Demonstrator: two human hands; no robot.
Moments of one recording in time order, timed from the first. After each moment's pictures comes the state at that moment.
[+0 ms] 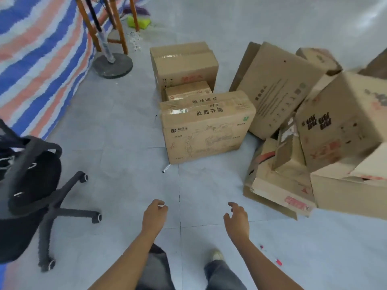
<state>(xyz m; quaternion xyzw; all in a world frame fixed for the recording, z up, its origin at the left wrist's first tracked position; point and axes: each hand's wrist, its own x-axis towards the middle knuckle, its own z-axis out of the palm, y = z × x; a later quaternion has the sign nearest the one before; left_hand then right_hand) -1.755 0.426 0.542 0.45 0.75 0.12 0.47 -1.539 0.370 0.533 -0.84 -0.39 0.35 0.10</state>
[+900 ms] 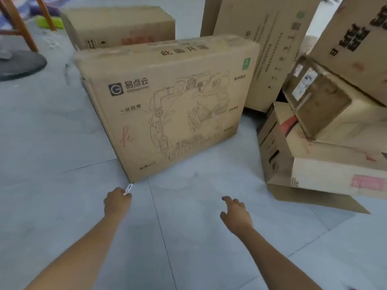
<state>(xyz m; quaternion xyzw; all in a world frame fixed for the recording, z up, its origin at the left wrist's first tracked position) -1.759 0.712 0.012 0.58 0.74 0.09 0.33 -1.507 0.538 0.057 -0.86 -0.44 0.28 -0.01</state>
